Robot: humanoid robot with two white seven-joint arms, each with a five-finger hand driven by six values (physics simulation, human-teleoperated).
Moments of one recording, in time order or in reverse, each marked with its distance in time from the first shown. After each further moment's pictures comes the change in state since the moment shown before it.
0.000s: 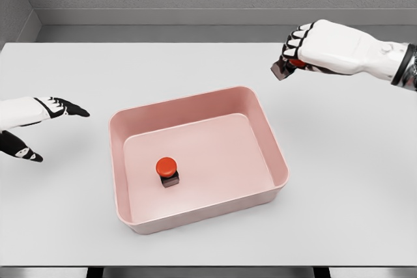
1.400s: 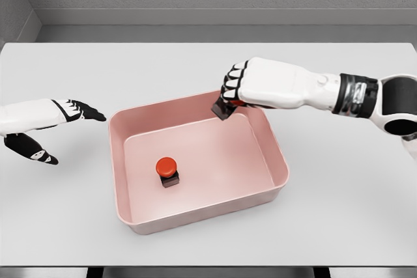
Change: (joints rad) left arm -0.008 -0.030 0.000 -0.051 -0.001 0.000 -0.008; right arm -0.006 0.125 0.147 -0.095 -0.044 0.000 0.001
